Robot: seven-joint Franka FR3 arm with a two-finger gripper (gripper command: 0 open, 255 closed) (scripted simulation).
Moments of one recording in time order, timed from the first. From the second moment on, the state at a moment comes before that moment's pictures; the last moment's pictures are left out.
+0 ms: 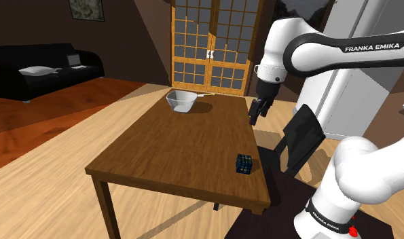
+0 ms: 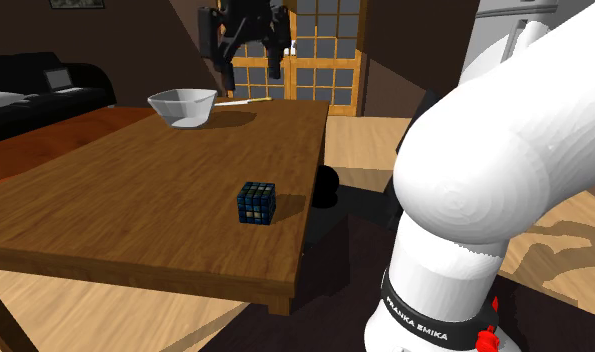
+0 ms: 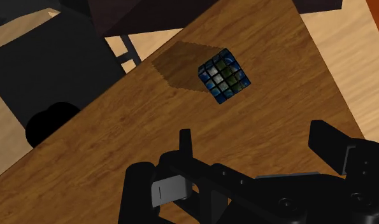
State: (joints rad) arm 0.04 -0.81 0.00 -2.58 -0.07 1.81 0.11
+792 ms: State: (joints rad) arm 0.07 -0.57 -0.05 -2.83 -0.07 2.28 0.04
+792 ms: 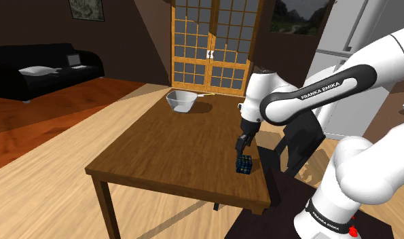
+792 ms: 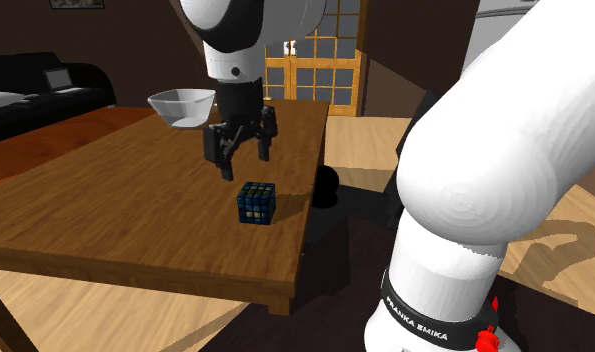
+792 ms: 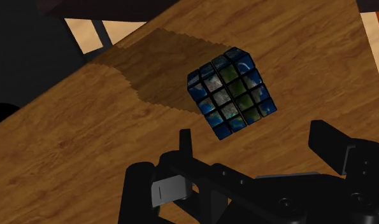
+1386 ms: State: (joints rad) arm 0.07 -0.43 -0.06 -2.89 -0.08 2.49 0.03
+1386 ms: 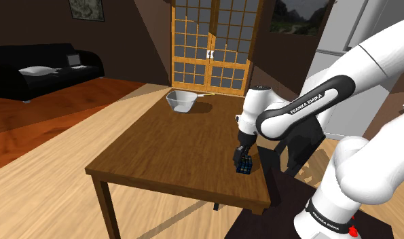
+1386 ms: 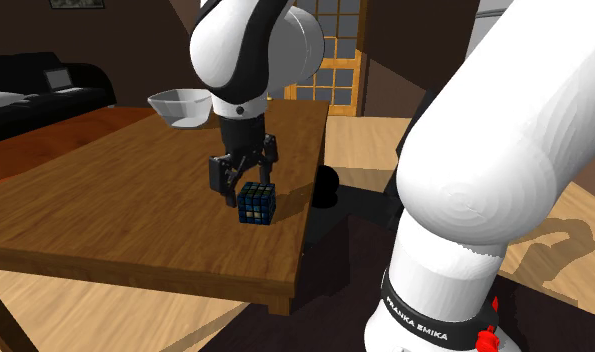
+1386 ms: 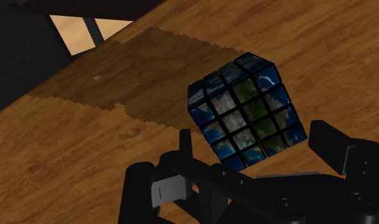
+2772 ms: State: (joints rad) arm 0.07 -0.54 -0.05 -2.85 -0.07 2.33 0.02
